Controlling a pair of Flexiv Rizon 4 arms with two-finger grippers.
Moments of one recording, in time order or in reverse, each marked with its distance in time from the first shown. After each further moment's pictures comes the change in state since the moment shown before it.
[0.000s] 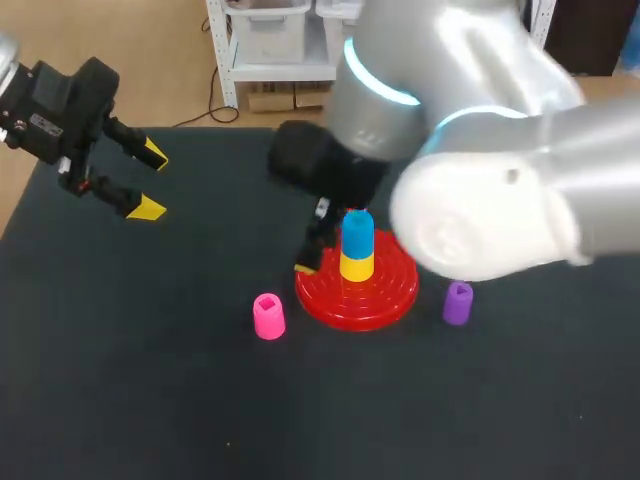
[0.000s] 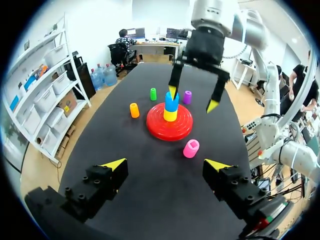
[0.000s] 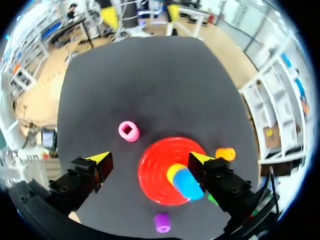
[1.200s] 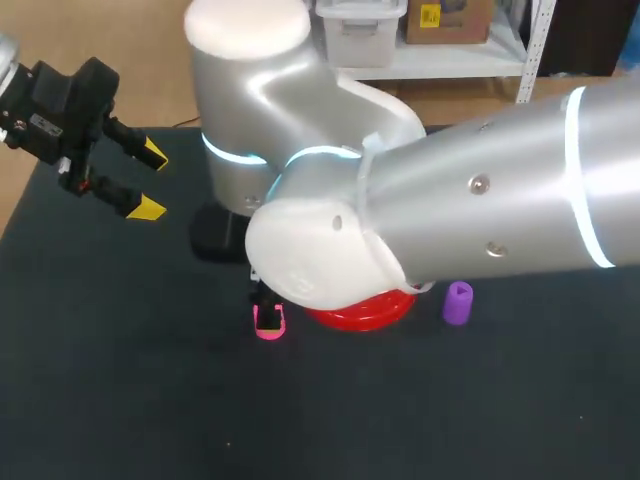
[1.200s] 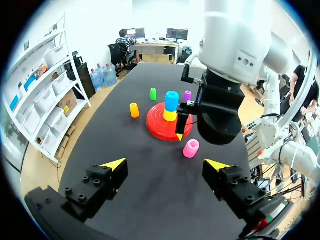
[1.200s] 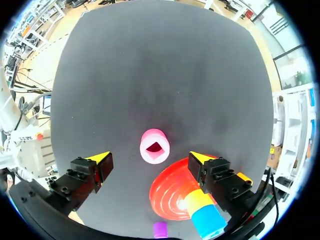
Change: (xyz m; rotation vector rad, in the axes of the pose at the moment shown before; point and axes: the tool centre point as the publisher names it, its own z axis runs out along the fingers) left arm 0.000 0.000 0.000 0.000 0.000 0.000; right arm -0.017 0.044 0.075 -0.065 0.281 -0.202
